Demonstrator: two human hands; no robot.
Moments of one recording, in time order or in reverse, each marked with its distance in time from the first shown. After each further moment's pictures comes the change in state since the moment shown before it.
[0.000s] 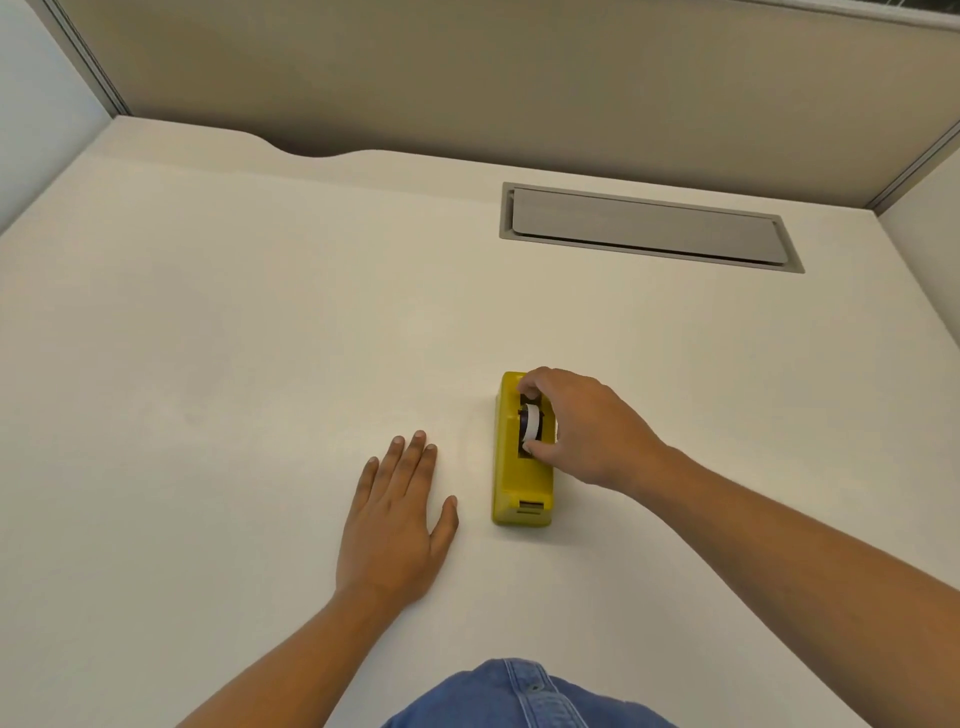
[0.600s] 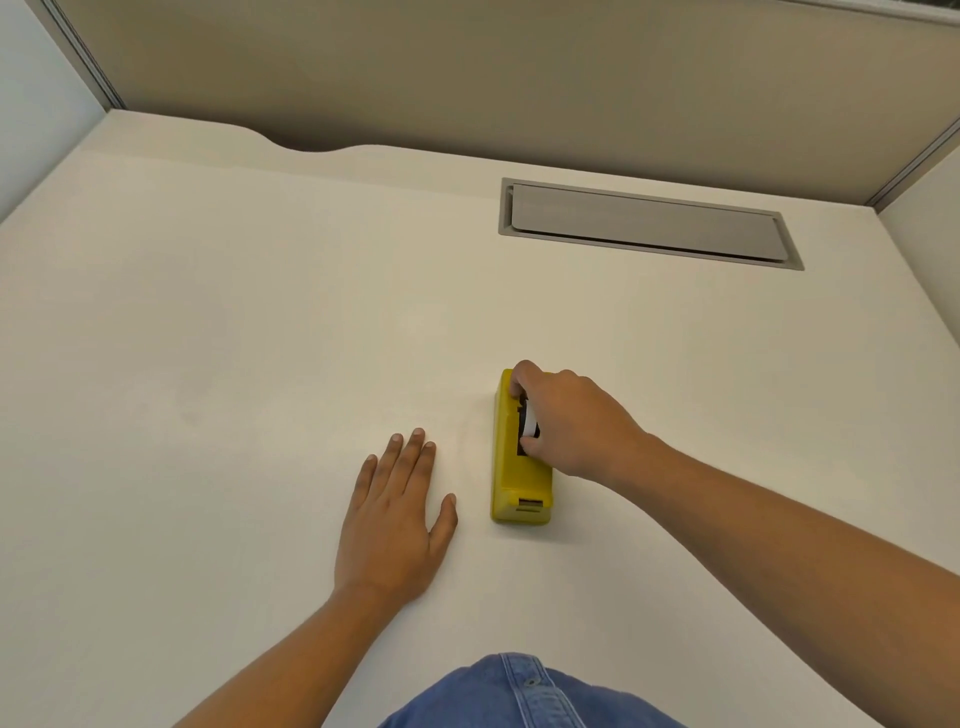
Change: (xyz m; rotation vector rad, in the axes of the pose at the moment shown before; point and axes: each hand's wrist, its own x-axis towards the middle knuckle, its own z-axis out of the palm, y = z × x) left_hand 0.000 0.001 -0.001 -0.005 -0.003 -0.001; right_hand 0.010 -0.022 -0.004 -0.138 -0.095 0.067
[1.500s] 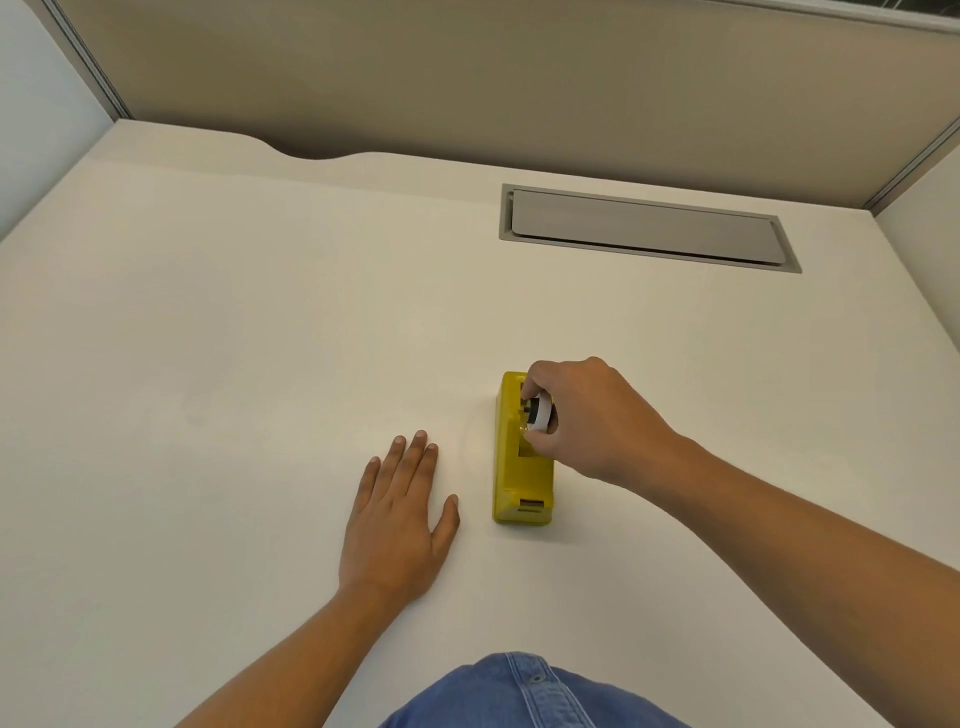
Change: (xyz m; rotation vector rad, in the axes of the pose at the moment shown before) left_hand 0.000 -0.001 0.001 -0.013 0.008 -0.002; right_hand -0.022 -0.009 -0.028 0.091 0.093 -0.016
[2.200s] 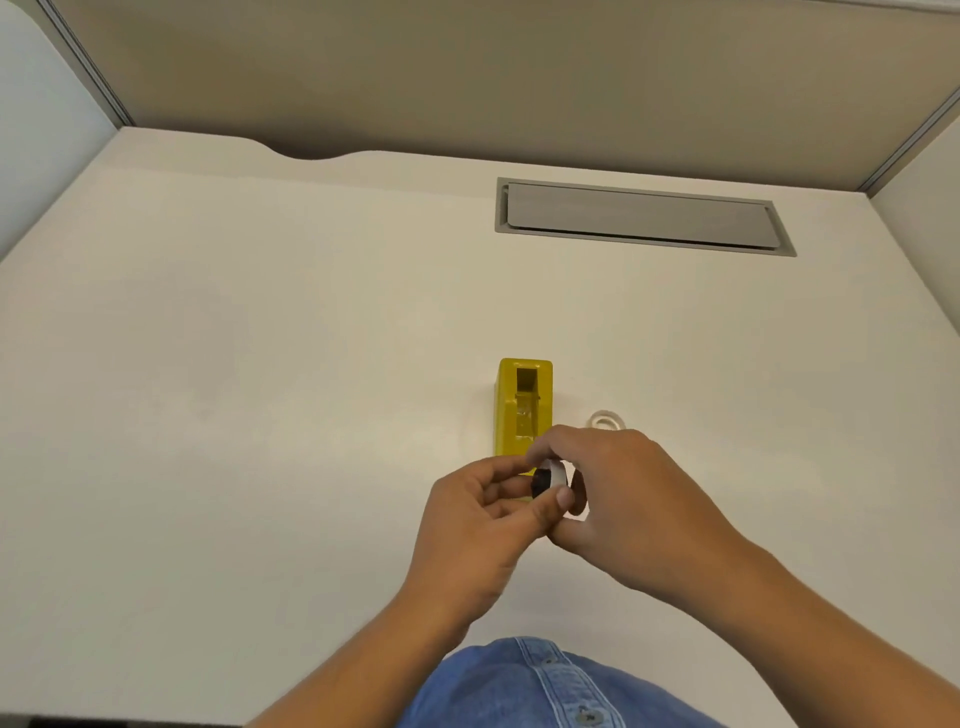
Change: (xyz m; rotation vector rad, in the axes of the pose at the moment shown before) left_hand -0.026 0.106 -0.100 -1.345 -0.205 -0.309; right_hand -0.095 -0.026 -0.005 0.137 -0.001 -0.011
